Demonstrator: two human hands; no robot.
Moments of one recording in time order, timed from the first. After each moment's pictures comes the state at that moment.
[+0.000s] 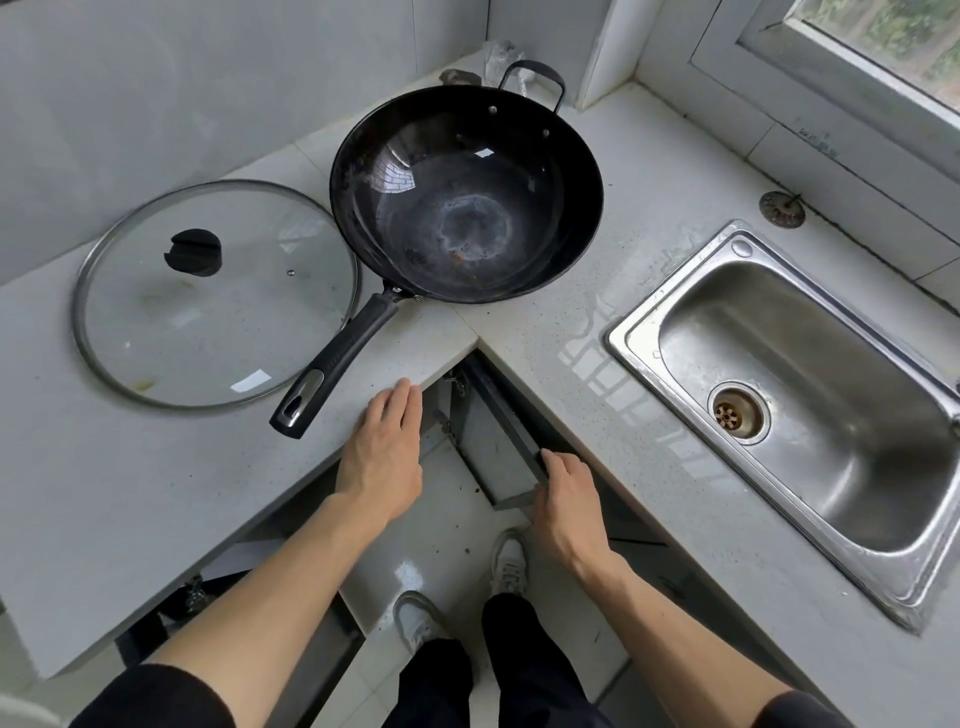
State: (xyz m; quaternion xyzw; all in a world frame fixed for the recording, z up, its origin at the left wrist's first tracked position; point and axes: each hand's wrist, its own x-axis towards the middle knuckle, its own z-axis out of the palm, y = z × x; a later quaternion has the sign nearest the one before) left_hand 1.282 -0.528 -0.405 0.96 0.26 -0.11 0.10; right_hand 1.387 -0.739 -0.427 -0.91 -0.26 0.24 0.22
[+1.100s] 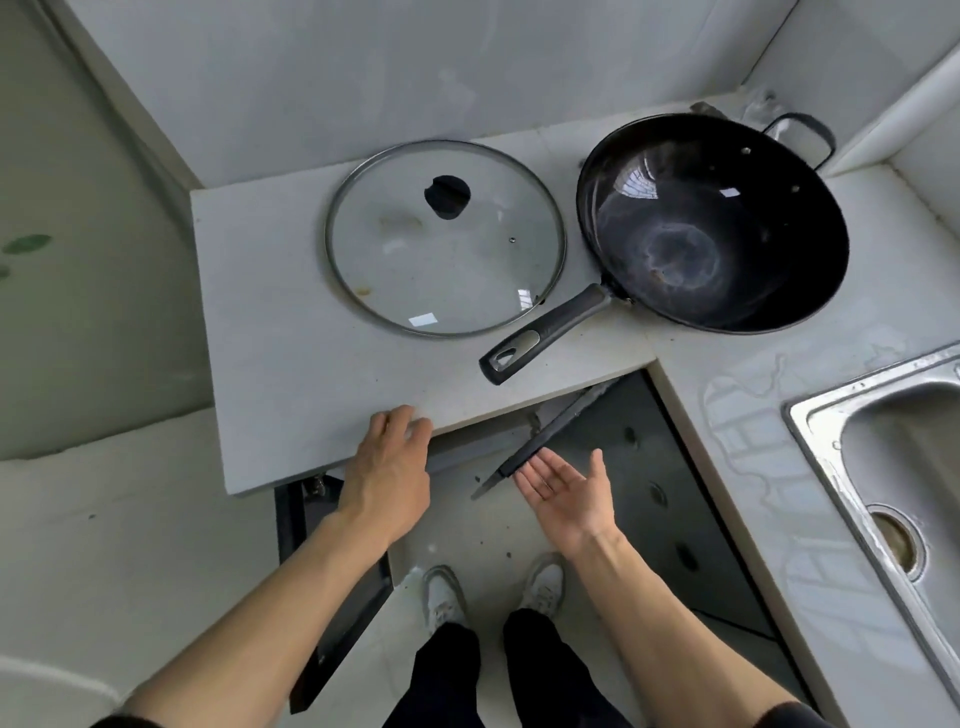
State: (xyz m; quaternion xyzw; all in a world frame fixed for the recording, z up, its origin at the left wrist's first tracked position) left_hand 1.115 -0.503 -0.395 0.87 0.46 -0.06 0.19; right_hand 1.307 -0.621 -0.446 -0.46 0.27 0.55 0.64
